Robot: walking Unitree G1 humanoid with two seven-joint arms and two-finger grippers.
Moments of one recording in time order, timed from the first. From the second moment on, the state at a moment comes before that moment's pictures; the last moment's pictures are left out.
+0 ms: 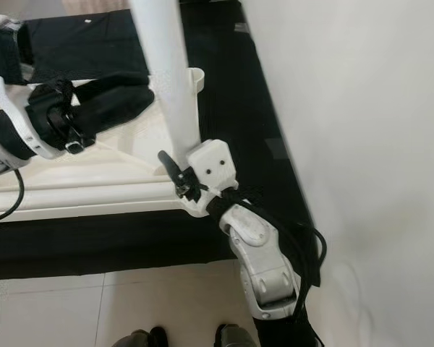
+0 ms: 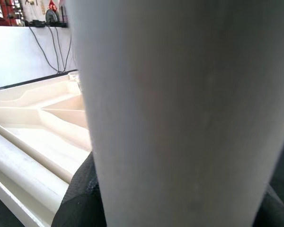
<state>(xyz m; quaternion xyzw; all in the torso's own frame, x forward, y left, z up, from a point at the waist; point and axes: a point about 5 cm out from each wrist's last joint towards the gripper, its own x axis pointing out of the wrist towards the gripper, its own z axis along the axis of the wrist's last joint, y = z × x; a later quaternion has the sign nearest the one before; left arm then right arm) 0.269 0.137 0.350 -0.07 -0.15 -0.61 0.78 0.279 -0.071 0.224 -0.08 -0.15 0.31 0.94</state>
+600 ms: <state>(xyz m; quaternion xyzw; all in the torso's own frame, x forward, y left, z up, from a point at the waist) 0.299 0.105 0.349 0.04 -0.16 -0.61 0.77 0.283 -0.044 0.223 -0.10 -0.14 0.36 0.91</state>
